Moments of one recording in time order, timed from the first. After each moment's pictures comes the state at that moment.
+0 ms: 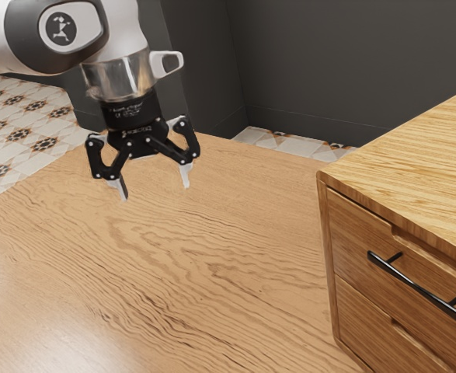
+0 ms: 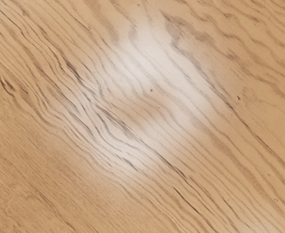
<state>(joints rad) -0.33 0.00 0.34 -1.39 -0.05 1.32 -0.82</state>
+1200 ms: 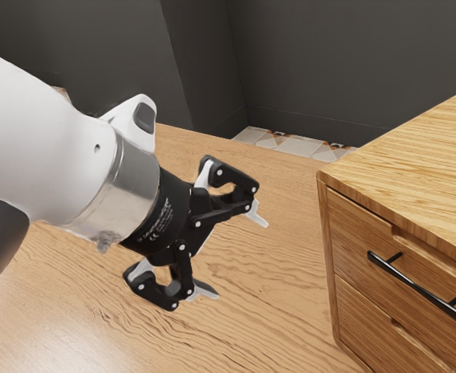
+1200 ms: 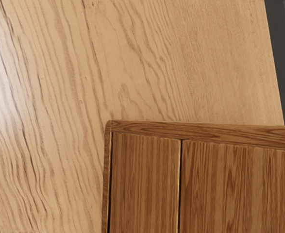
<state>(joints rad) -0.57 -0.56 0.04 -2.12 0.18 2.13 -1.88</state>
